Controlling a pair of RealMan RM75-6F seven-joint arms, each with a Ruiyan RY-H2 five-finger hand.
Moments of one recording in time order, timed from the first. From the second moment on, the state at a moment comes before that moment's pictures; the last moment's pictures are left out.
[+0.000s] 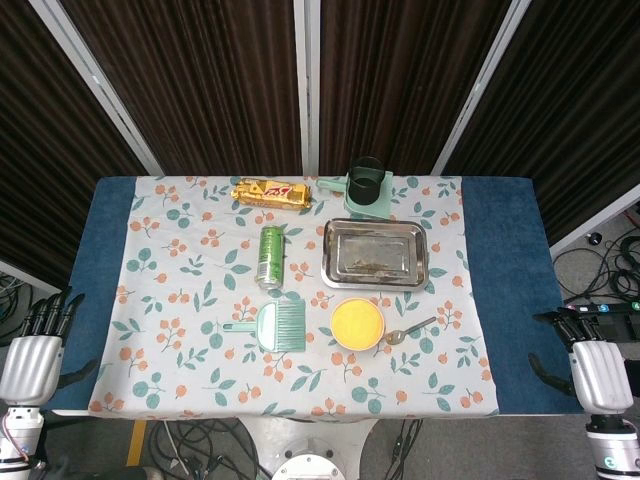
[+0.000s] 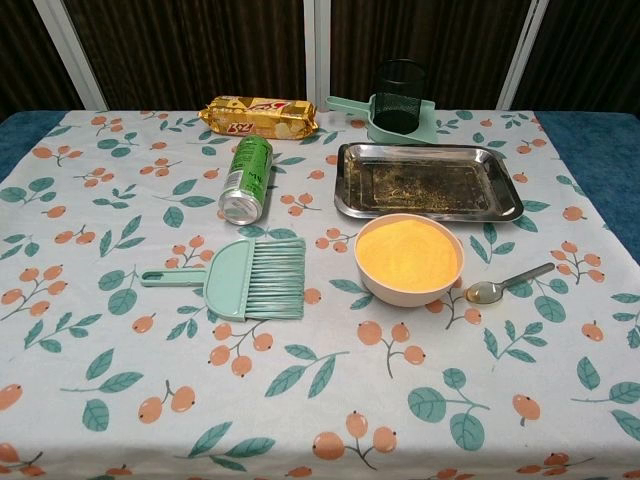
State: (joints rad) left arm -0.04 -1.23 -0.03 -1.56 1.54 1.55 0.08; right arm 0.06 -1.15 0.01 -1.59 -1.56 1.59 0.13
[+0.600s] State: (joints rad) left arm -0.05 -1.22 -0.03 -1.57 1.53 1.53 0.08; right arm 0.11 -1.14 0.04 -1.63 -1.58 1.52 0.01
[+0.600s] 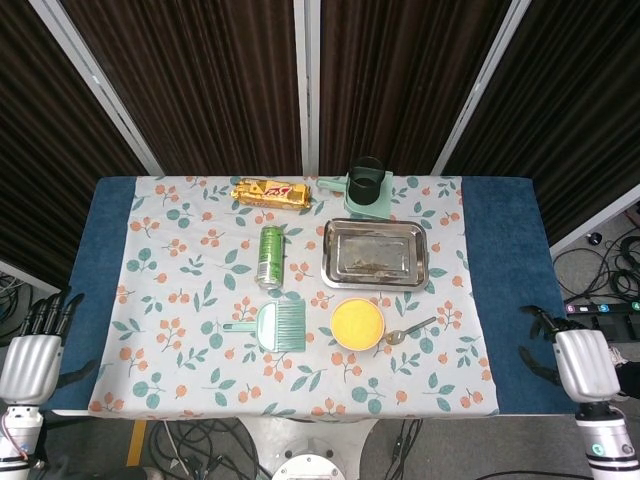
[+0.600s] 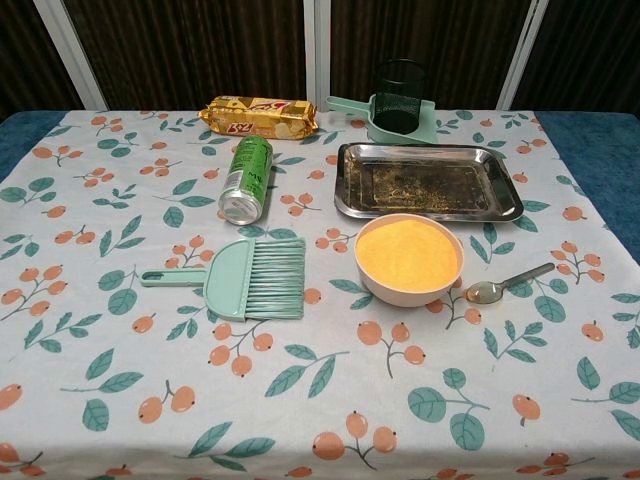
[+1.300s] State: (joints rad) left arm -0.03 -1.22 -0.02 -1.54 1.51 1.53 0.04; right arm 0.49 -1.39 0.09 -1.44 -1.40 0.91 -0.31
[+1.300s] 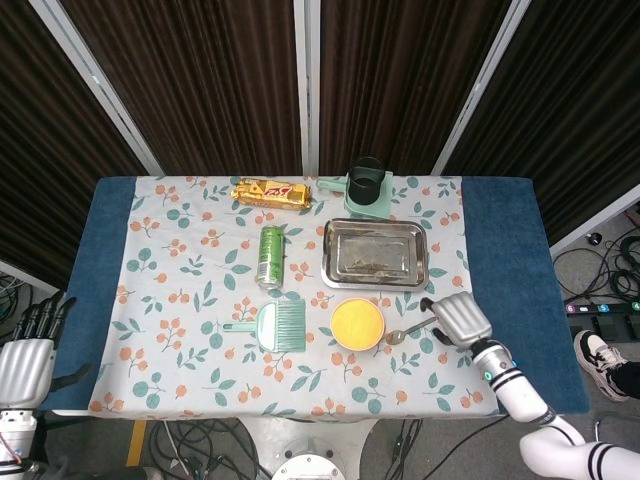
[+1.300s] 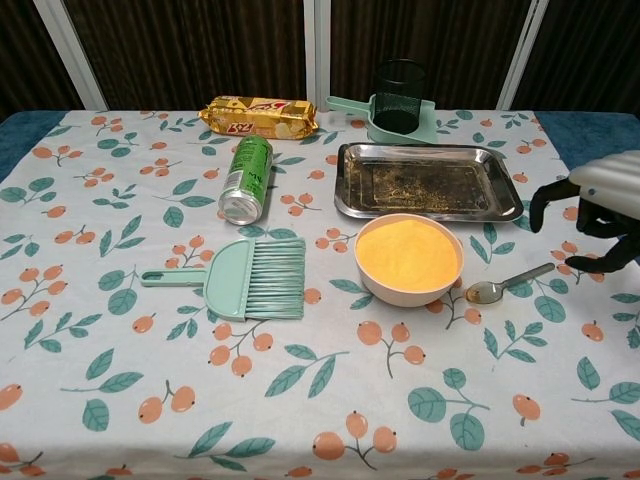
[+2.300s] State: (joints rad) left arm -0.04 -1.24 -0.02 -1.52 1.50 1.51 0.03; right arm 0.54 -1.55 0.05 -1.26 -1.36 0.90 -0.29
